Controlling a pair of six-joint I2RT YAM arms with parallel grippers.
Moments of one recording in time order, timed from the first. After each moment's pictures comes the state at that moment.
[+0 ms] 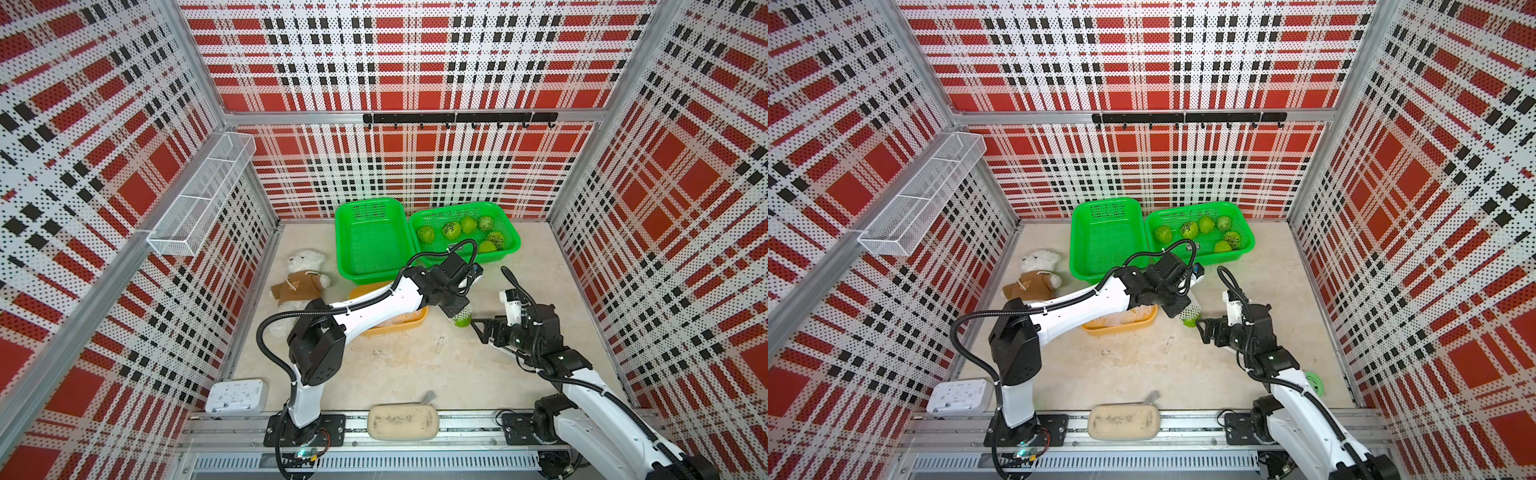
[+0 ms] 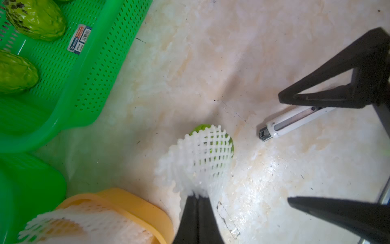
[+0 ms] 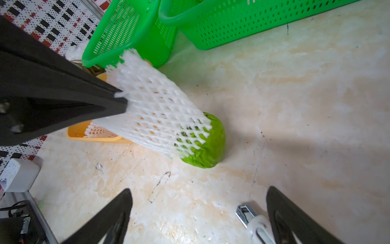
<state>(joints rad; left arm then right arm) -0.95 1.94 1.67 -0.67 -0.01 0.08 0.26 0.79 0.34 -0.13 -0.34 0.30</state>
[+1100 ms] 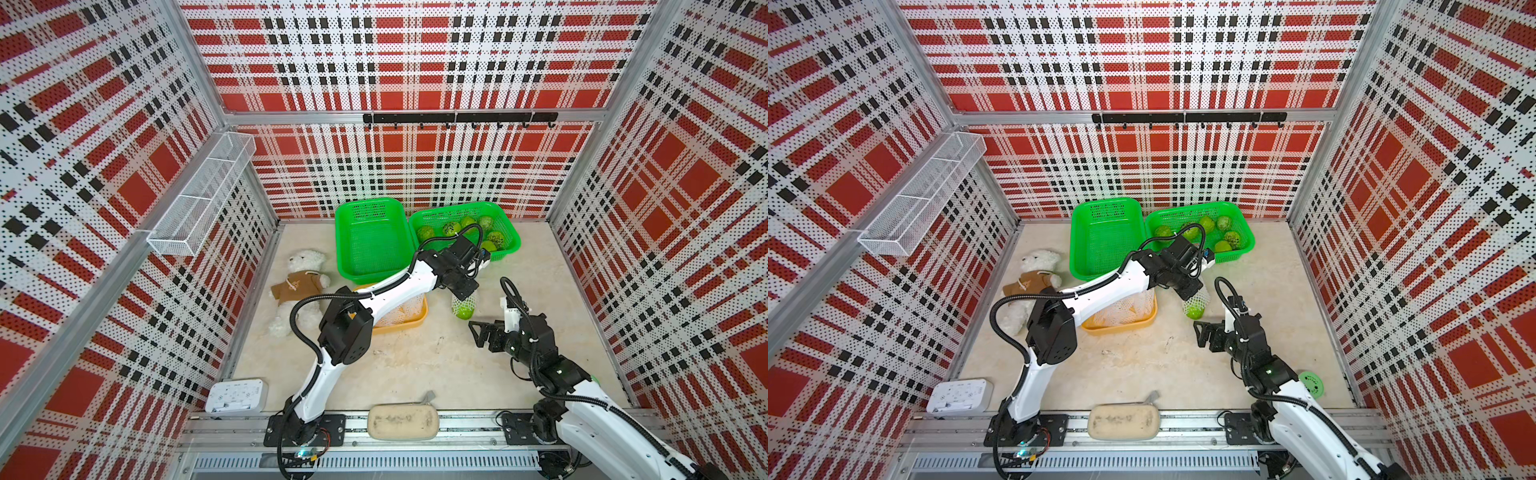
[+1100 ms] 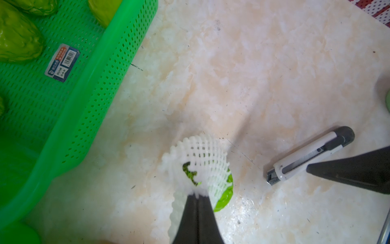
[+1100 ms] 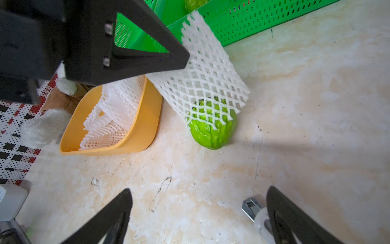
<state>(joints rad) -0.89 2.21 2.02 -0.77 0.11 0.08 0.43 0.68 0.27 -0.10 -0.08 0.46</state>
